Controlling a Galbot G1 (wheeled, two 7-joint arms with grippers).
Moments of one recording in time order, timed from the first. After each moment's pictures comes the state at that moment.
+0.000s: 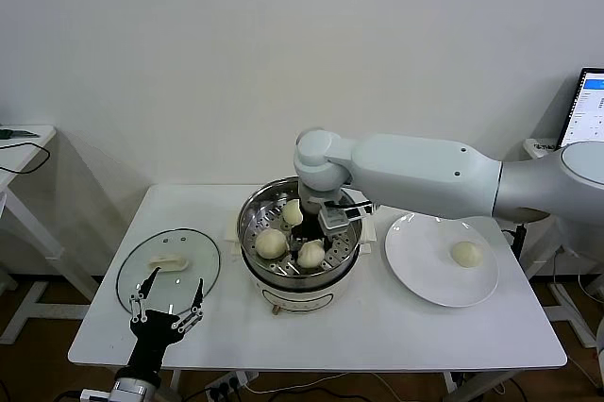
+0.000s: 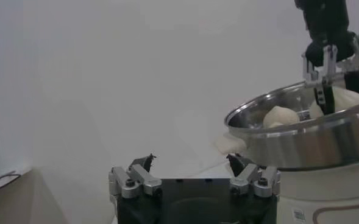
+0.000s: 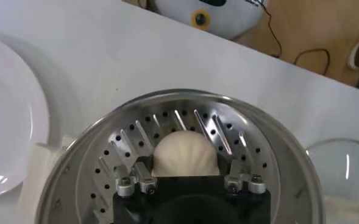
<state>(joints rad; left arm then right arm) 1.76 -1.32 -0.59 -2.16 0.14 -0.06 -0.04 0.52 1.20 -1.28 1.43 -0.28 0.81 -1.14</state>
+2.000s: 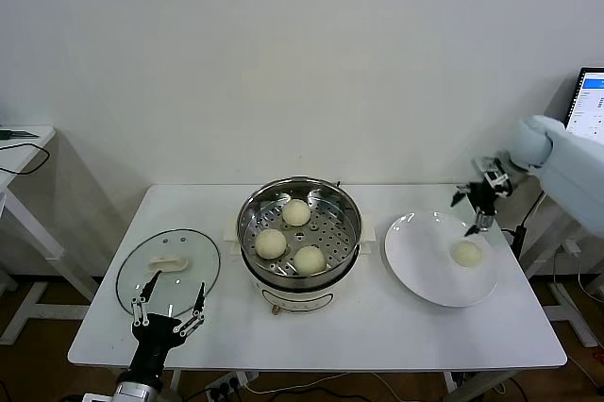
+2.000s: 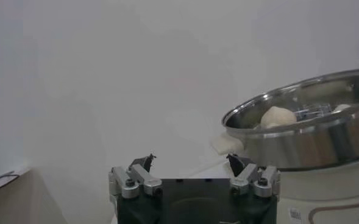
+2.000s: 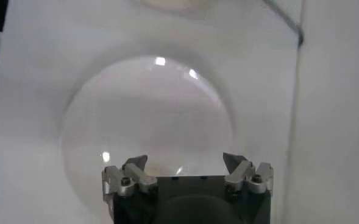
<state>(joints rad) 1.78 -1.32 -0.58 -2.17 0.15 -0.05 -0.05 0.28 0.77 -1.00 0.78 0.06 0.08 -1.22</state>
